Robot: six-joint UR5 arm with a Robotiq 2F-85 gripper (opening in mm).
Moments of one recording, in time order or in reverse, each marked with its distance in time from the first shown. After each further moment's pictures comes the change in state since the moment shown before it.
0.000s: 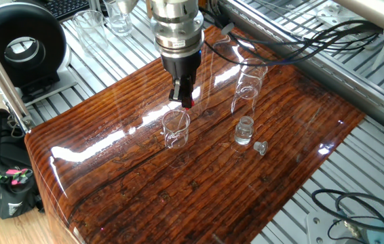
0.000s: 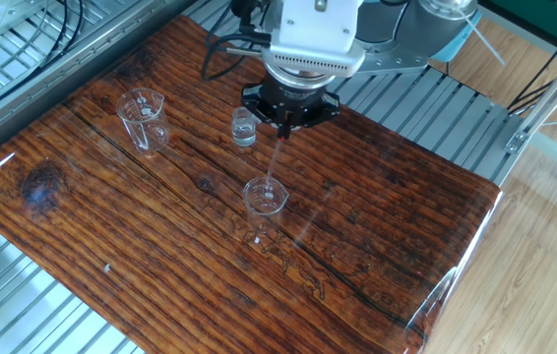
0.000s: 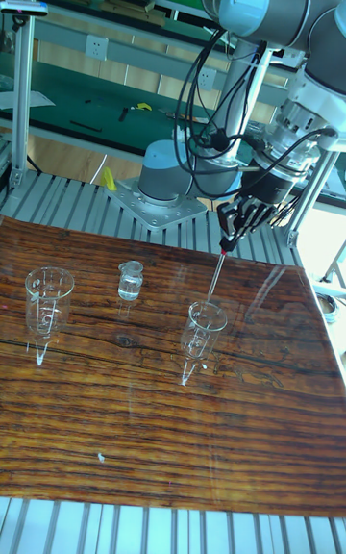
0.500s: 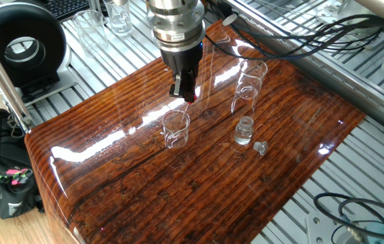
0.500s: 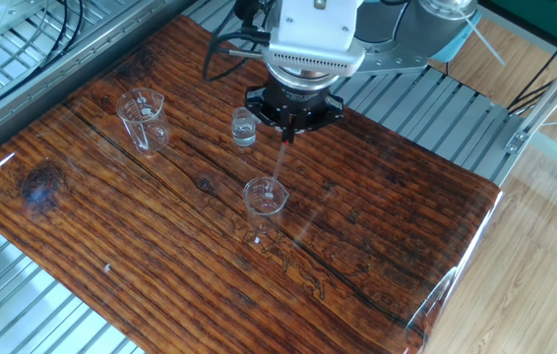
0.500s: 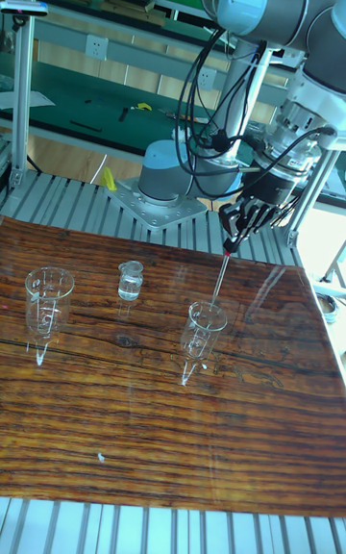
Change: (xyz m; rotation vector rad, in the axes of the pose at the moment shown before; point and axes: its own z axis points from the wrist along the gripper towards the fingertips) arm 0.000 -0.001 -0.001 -0.004 -0.007 0.006
